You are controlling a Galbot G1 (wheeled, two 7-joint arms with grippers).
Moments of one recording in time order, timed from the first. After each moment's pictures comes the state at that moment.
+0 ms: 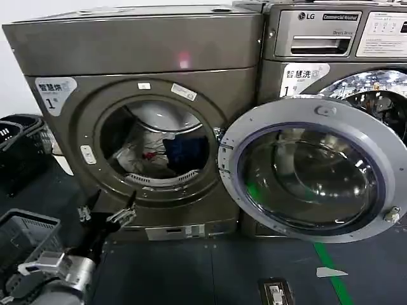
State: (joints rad) left arm 1.38 -1.36 -0.68 -2.35 -0.27 0.42 0.07; right arm -1.76 0.93 2.45 2.00 1.06 -0.35 0.03
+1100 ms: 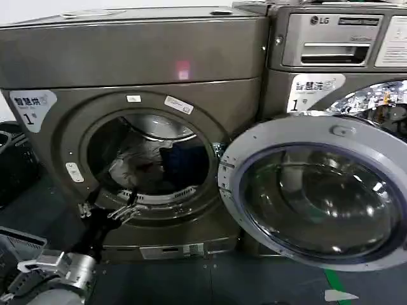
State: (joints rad) left arm 1.36 -1.35 -0.67 -2.35 -0.27 0.40 0.07; right arm -1.78 0.95 2.44 2.03 1.04 -0.33 0.00
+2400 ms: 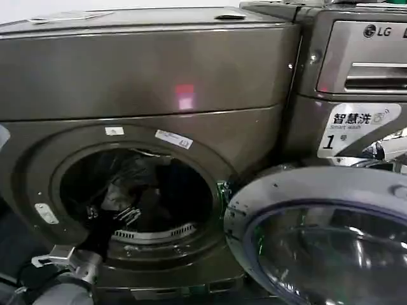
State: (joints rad) left arm 1.34 -1.36 -0.65 -2.28 -0.26 0.40 0.07; right arm -1.77 0.95 2.44 2.03 1.04 -0.32 -0.01
